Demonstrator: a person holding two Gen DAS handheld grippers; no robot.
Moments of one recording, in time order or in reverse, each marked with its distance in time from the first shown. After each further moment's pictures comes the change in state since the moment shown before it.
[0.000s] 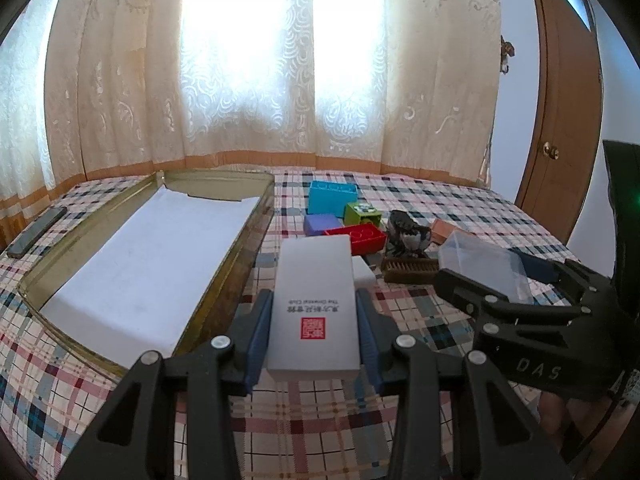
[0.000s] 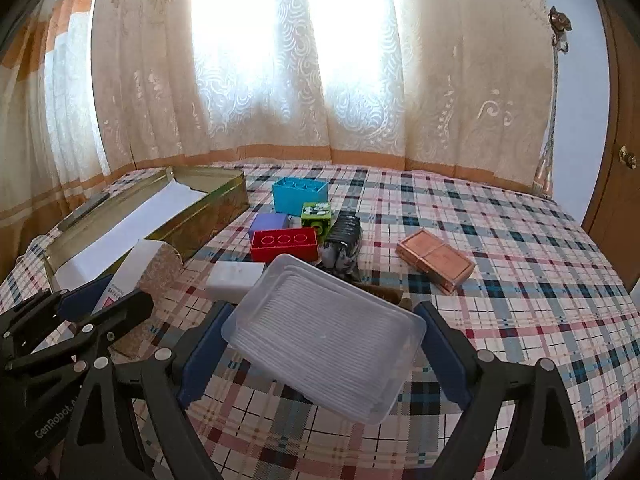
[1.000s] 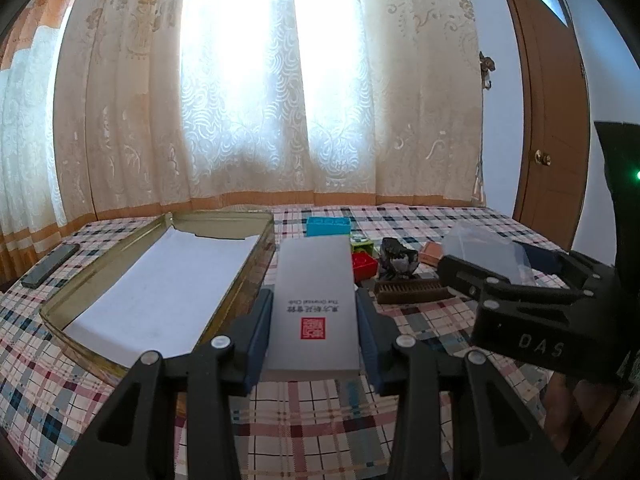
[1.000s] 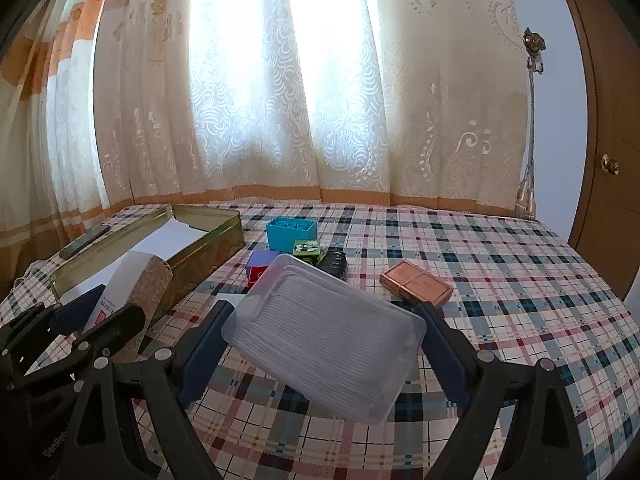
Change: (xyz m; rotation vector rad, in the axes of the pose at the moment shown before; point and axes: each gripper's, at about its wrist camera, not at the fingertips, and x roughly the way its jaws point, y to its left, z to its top) left arm -0.025 -0.011 -0.006 0.062 -0.146 0.030; right arm -0.029 -0.007 -0.001 0.031 -0.144 -0.025
